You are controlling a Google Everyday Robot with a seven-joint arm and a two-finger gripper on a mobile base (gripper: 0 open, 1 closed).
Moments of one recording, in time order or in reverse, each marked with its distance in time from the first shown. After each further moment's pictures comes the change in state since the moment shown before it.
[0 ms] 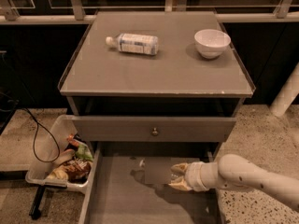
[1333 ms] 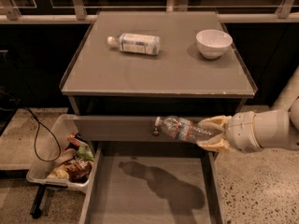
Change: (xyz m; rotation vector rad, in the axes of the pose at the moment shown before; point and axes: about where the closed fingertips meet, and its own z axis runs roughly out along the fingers) arm -0.165 -0.023 -0.246 0.108 -0.014 -0.225
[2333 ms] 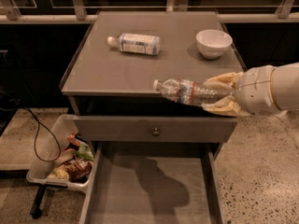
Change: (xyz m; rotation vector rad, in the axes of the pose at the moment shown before) arm -0.094 -0.054 -0.073 0.140 0.031 -0.206
